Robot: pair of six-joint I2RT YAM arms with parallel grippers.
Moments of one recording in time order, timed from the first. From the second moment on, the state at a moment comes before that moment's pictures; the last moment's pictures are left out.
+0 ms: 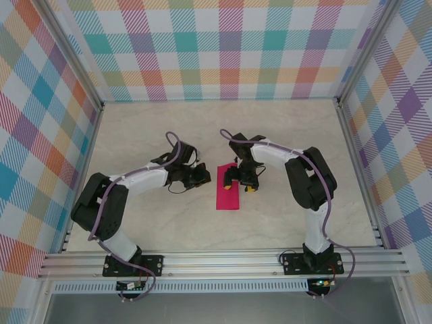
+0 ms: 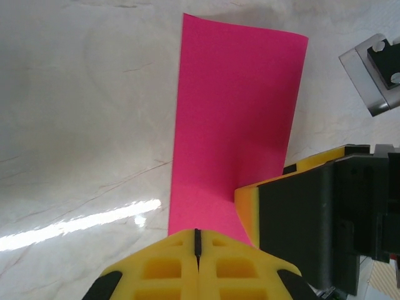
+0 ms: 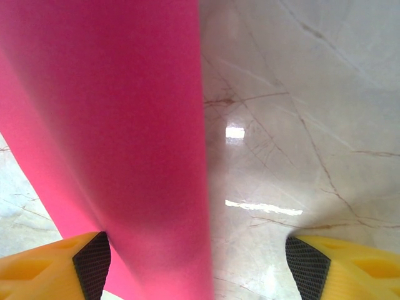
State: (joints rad) left arm -0.53 1.65 0.94 -0.26 0.43 -0.80; right arm 0.59 2.02 1.40 -0.93 -0.29 0.60
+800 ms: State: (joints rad) left arm -0.60 1.85 1.03 -0.22 0.42 -0.87; right arm 0.59 2.03 1.40 -0.94 -0.29 0.60
